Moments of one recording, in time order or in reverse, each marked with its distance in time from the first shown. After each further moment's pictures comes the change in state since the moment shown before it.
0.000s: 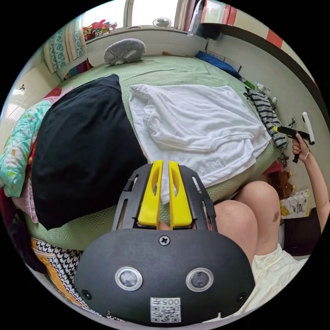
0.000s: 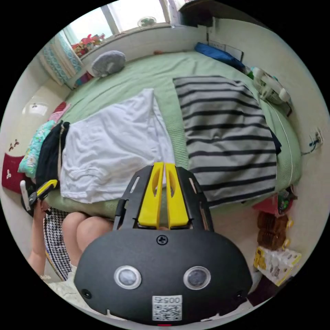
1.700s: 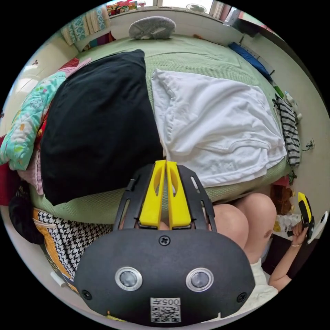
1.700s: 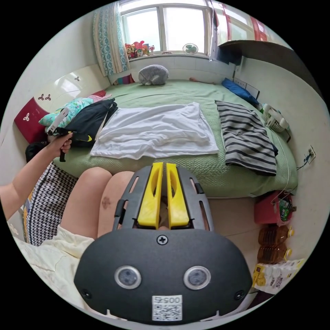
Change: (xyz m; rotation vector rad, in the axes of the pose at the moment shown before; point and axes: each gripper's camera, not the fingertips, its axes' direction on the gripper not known) left arm 0.006 -0.022 0.013 -0.176 -0.061 -0.147; right arm -0.120 0.222 -0.041 0.251 -0.058 -0.253
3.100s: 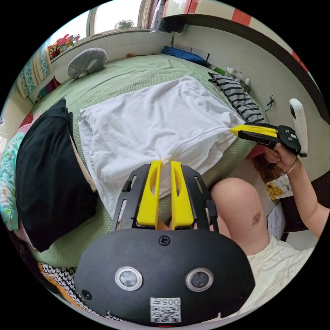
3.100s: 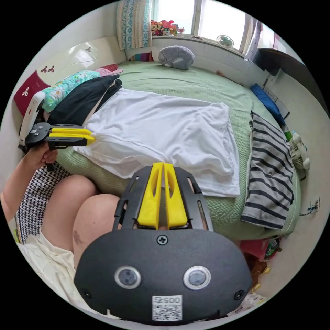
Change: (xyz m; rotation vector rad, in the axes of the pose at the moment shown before) left arm 0.144 0.022 0.007 0.157 0.148 0.363; right arm -0.017 -0.098 0.130 -0.134 0.002 -0.199
